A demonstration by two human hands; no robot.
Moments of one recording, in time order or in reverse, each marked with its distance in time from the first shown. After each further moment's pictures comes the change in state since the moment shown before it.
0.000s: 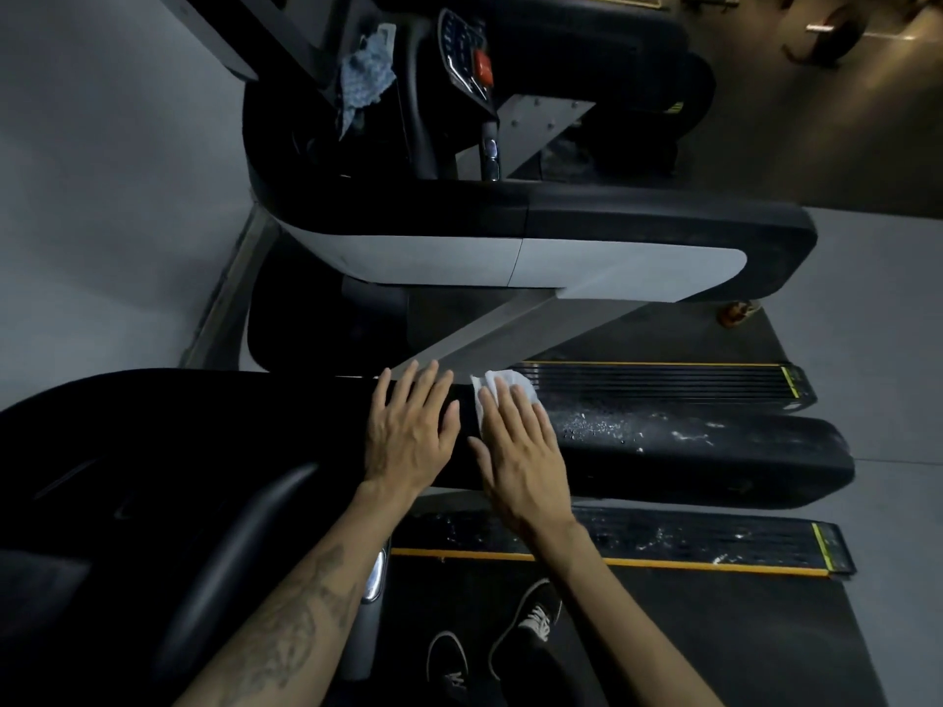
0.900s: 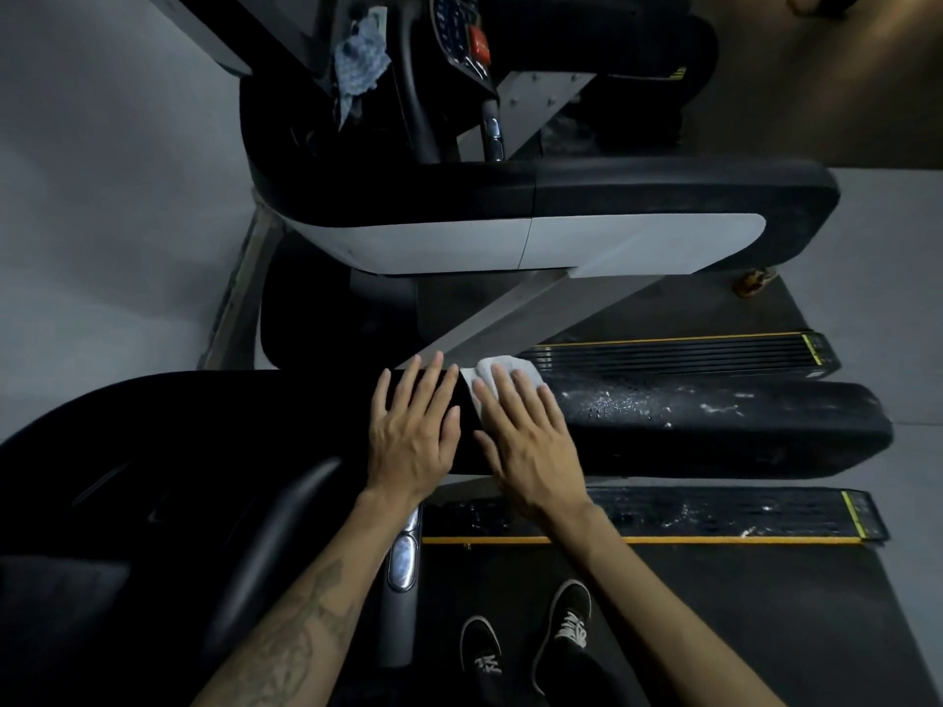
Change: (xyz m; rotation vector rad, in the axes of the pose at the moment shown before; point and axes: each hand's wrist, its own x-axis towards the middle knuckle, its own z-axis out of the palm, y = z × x) left_hand -0.023 -0.032 0.009 -0.029 0.108 0.127; right_hand 0.002 -0.017 0.005 -0.051 -0.011 -0.071
